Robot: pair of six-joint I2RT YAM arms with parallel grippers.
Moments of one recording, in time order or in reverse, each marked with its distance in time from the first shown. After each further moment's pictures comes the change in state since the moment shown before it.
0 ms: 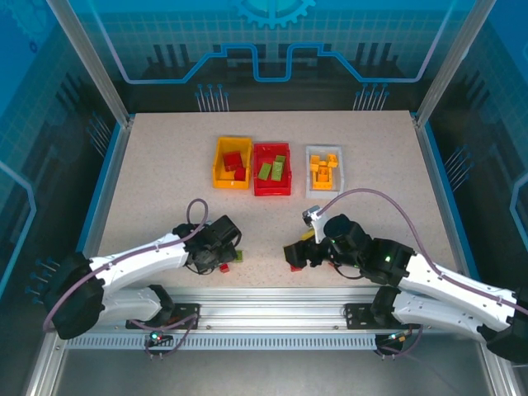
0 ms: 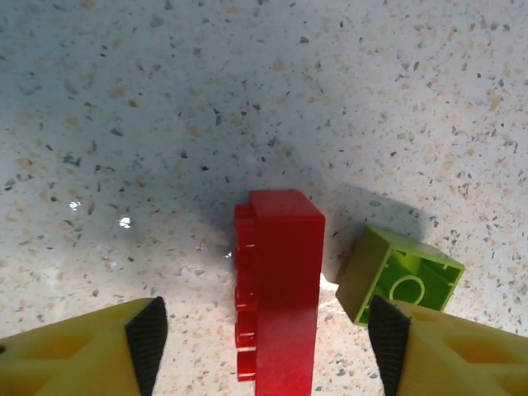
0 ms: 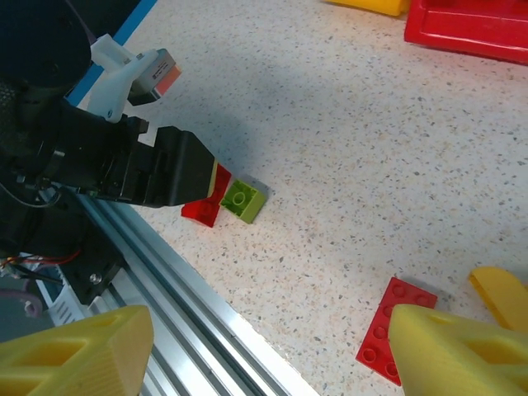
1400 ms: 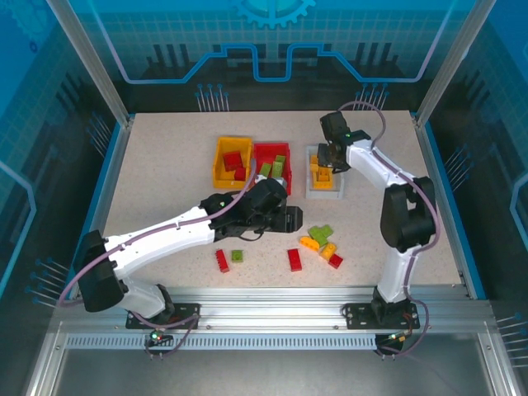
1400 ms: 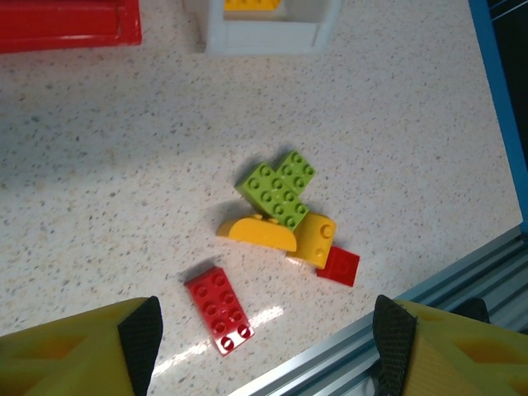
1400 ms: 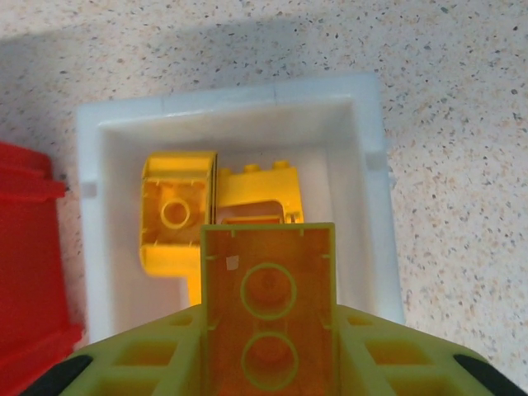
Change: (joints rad) left arm -0.177 0.246 0.603 0.154 0.054 0.418; right arm -0.717 1.122 0.906 -0.249 0.190 -0.134
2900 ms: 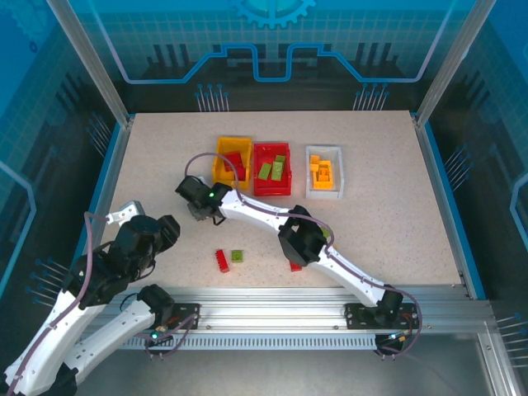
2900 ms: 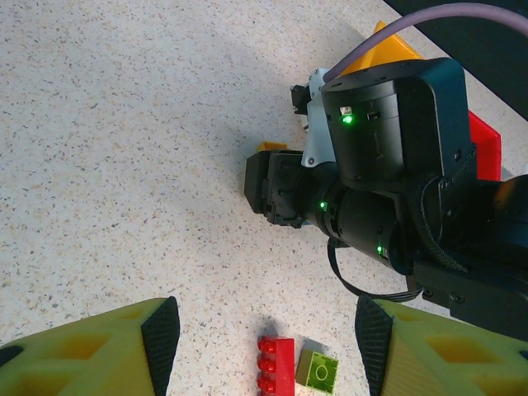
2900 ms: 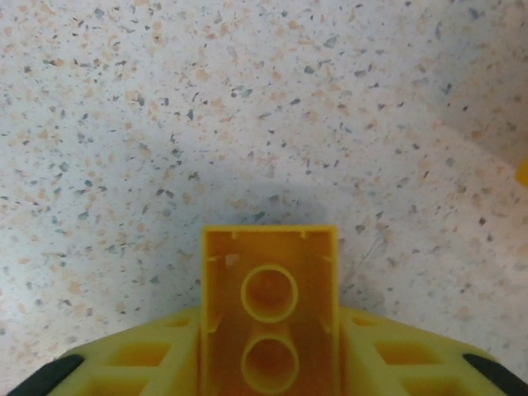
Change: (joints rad) left arm 0.400 -0.935 -0.346 -0.541 -0.366 -0.172; right arm 0.741 0.789 0.940 -0.111 0.069 0.039
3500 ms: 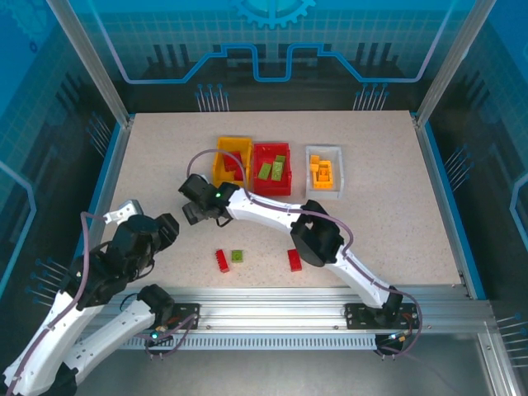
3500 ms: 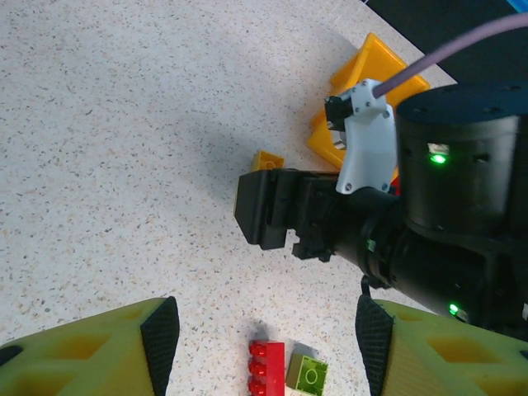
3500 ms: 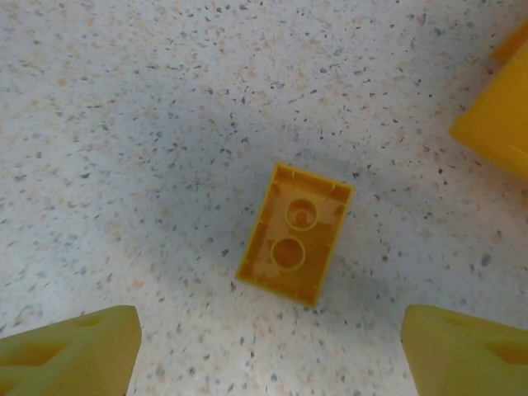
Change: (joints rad) left arm 0.000 0.000 0.019 -0.001 -0.008 -0.009; right arm 0.022 -0.236 -0.305 0.122 -0.032 0.011
